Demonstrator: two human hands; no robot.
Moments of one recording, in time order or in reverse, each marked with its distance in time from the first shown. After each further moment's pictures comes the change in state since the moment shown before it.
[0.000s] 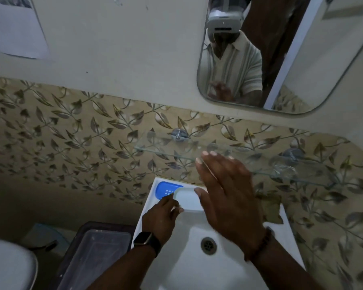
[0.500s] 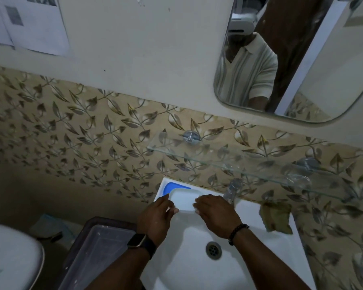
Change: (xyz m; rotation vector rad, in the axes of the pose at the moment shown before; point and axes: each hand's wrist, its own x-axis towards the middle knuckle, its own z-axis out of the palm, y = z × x) left_hand -0.002 -0.018 -0.030 -0.027 -0.002 -0.062; right_hand -0.058 0.022 0.093 0.148 -0.692 0.085
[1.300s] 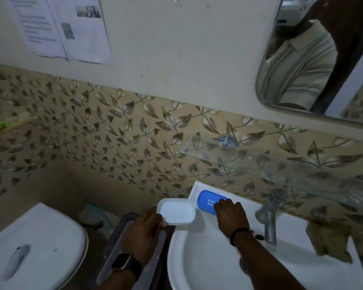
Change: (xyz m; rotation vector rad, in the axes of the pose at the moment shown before) left_hand -0.045 -0.064 -0.083 0.241 0.020 -0.124; right_hand 0.060 -0.013 0.088 -0.186 -0.275 0.255
